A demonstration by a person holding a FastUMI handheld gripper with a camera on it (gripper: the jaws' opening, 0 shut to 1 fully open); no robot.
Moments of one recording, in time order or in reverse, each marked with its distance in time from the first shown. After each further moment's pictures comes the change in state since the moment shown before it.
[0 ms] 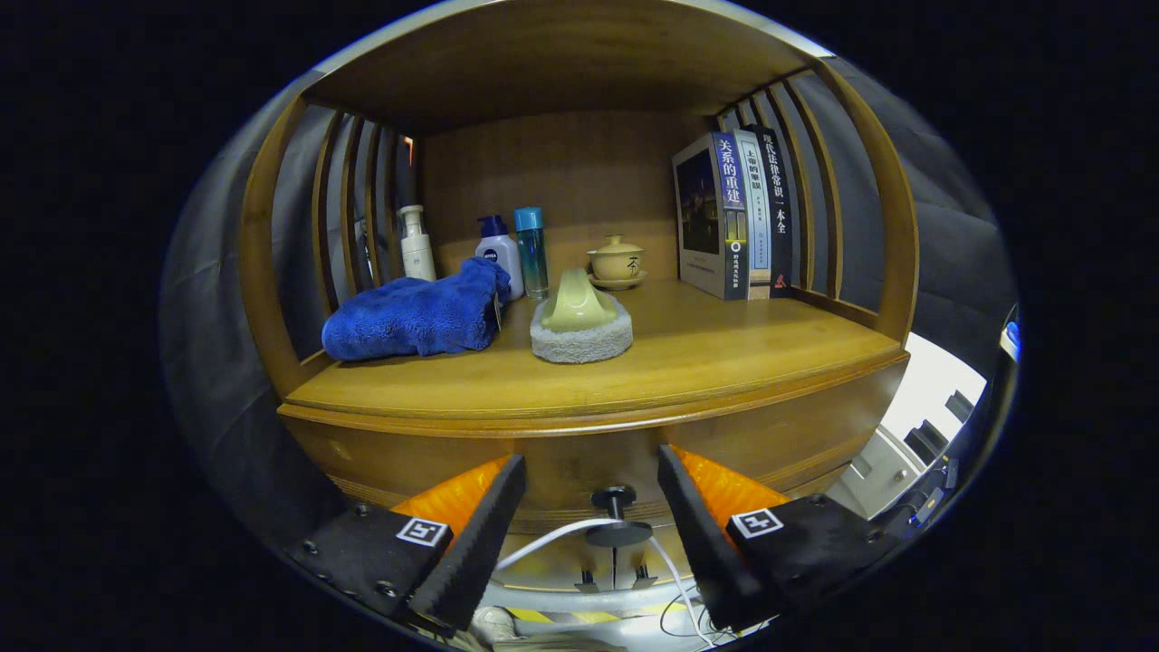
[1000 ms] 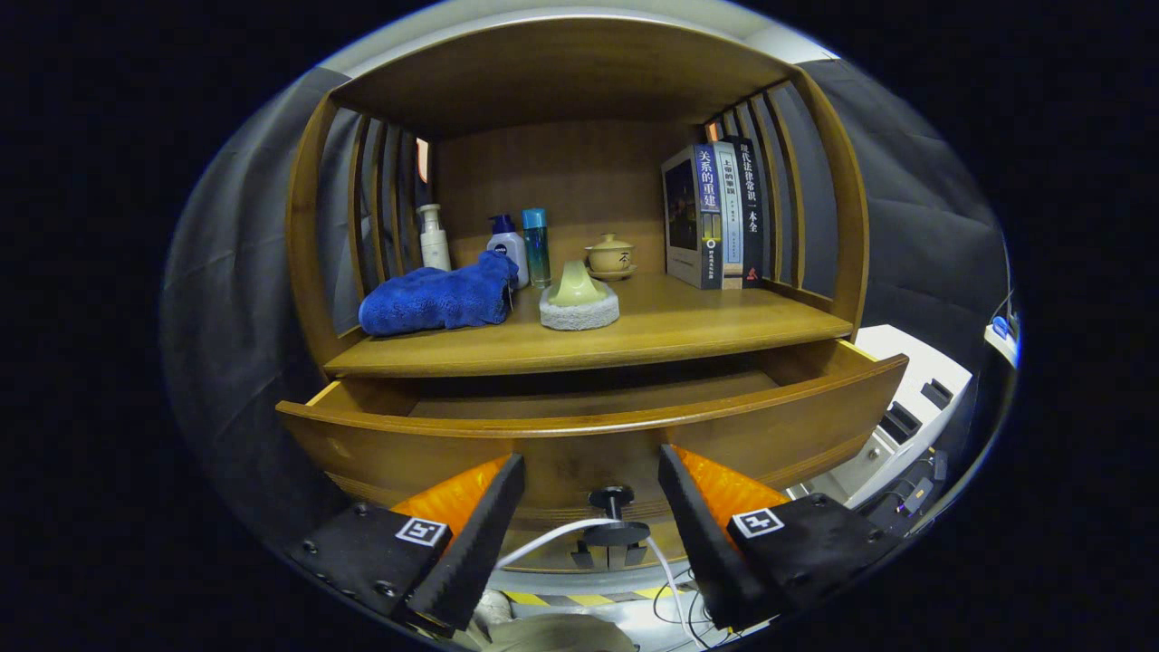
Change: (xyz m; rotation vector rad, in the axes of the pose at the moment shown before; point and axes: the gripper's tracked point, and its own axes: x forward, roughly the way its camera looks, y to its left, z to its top) arm -0.061 0.001 -0.018 -0.002 0.025 -0.010
